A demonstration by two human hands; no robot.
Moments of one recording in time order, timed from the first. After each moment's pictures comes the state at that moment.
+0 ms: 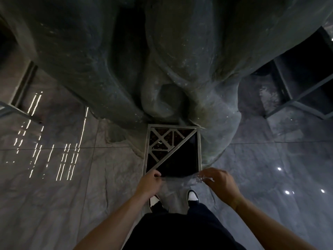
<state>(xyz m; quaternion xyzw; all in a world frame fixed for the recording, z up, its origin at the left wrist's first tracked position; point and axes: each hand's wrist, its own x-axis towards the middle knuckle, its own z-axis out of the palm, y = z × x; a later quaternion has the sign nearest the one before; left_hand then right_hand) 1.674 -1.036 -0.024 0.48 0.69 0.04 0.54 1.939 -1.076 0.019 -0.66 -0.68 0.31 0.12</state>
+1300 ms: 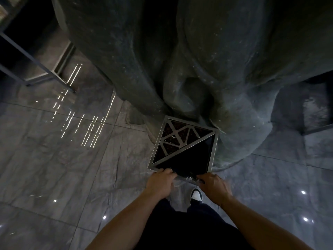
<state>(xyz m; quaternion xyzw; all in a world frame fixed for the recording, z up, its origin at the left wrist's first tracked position) 1.706 -1.054 -0.050 0.72 0.60 -0.14 0.32 1.933 -1.037 -0.053 -0.60 -0.71 0.35 -0.11</state>
